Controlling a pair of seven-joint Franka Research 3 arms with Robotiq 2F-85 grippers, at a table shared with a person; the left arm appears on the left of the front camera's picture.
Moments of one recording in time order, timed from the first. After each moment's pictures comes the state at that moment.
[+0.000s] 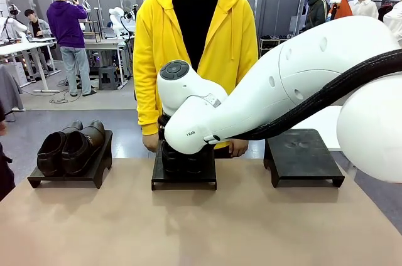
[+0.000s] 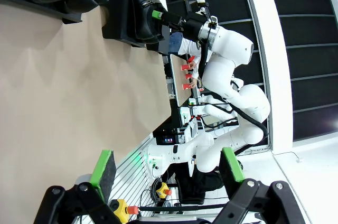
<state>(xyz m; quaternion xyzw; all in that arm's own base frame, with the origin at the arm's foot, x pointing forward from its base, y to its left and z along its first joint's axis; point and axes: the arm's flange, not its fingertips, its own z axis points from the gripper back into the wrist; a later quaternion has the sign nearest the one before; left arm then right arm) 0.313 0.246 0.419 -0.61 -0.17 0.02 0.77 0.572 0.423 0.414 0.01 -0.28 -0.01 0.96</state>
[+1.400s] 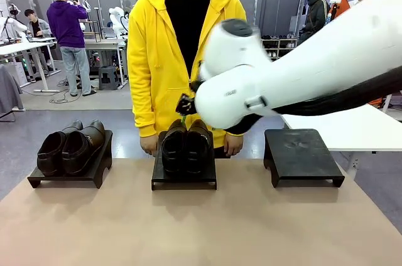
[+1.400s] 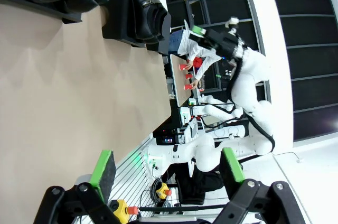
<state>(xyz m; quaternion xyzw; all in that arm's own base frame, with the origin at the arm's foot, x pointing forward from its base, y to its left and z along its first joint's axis) 0.313 0.246 0.419 -0.61 -0.17 0.02 0.77 0.495 0.320 0.516 0.17 -0.27 -0.06 0.95</state>
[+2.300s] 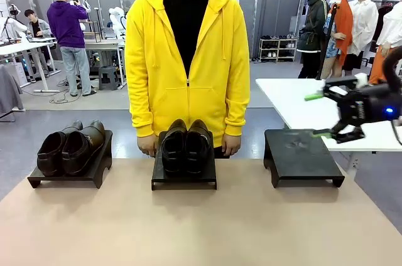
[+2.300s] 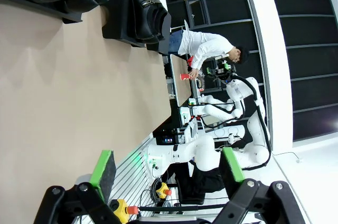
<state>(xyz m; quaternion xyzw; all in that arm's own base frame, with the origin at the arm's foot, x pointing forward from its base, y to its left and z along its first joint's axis) 0.313 0.246 0.419 -0.61 -0.17 0.02 0.77 0.424 -0.048 0.501 0.57 -0.08 -0.13 0.80</state>
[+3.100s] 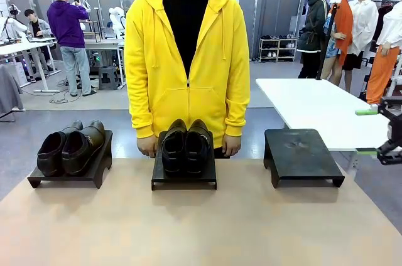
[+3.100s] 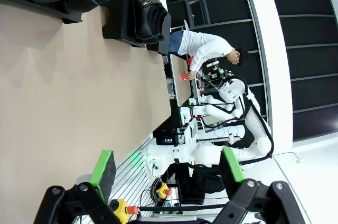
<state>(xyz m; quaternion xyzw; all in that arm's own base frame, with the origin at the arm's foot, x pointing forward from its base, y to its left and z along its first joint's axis) 0.313 0.246 0.419 -0.61 -0.17 0.02 0.77 0.390 -0.145 0.453 0.63 -0.07 -0.18 0.75</state>
